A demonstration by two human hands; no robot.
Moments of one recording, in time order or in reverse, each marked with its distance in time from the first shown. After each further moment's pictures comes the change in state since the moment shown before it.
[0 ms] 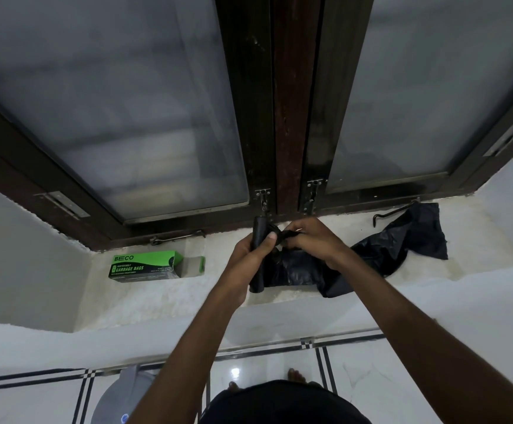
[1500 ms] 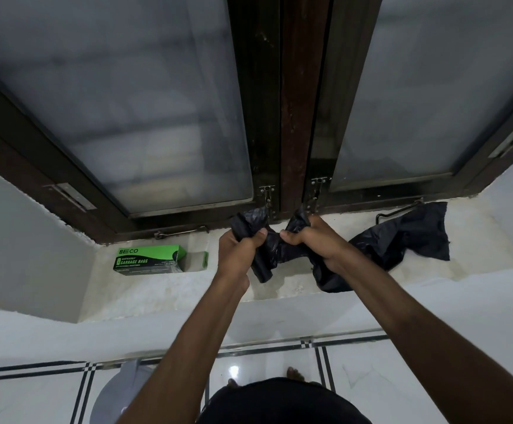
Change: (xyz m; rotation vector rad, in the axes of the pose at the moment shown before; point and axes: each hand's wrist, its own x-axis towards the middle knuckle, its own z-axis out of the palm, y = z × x) left_hand 0.009 0.004 -0.004 -0.140 0.324 -0.009; right_hand -0.011 -0.007 0.006 0.330 -0.022 0.121
